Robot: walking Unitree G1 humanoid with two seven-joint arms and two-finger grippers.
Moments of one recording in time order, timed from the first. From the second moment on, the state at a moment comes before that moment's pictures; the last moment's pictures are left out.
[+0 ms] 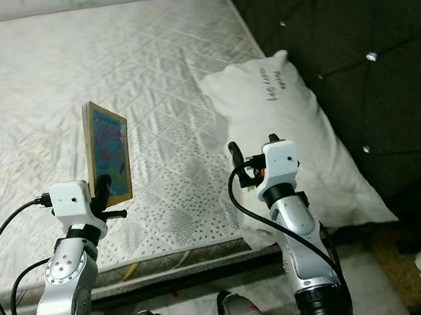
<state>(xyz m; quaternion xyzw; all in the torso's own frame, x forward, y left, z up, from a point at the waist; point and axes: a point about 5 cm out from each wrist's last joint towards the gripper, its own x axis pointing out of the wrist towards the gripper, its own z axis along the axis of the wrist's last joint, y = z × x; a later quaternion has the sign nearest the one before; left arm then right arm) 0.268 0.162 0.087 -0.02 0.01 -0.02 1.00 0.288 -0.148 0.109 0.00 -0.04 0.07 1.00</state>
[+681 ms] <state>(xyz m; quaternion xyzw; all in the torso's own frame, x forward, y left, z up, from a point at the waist) 0.270 0.148 0.098 -0.05 0.00 -0.03 1.00 0.292 -0.148 0.120 0.01 -0.06 0.06 1.00</state>
